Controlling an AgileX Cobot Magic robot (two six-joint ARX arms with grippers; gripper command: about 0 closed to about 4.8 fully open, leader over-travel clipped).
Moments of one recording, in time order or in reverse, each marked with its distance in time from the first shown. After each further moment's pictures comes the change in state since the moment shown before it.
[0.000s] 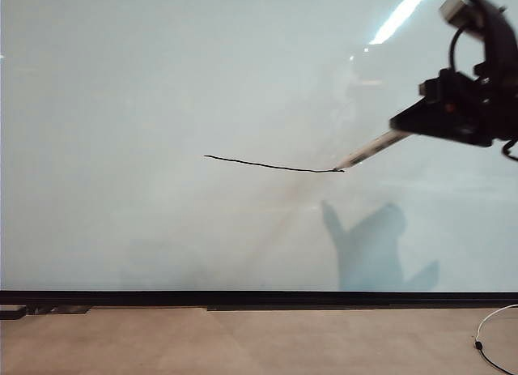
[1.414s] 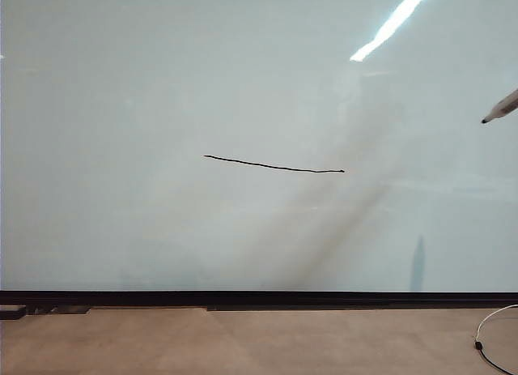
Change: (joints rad) left arm 0.000 0.000 0.000 0.000 0.000 0.000; right arm -0.019 -1.077 -0.183 -0.841 0.420 -0.154
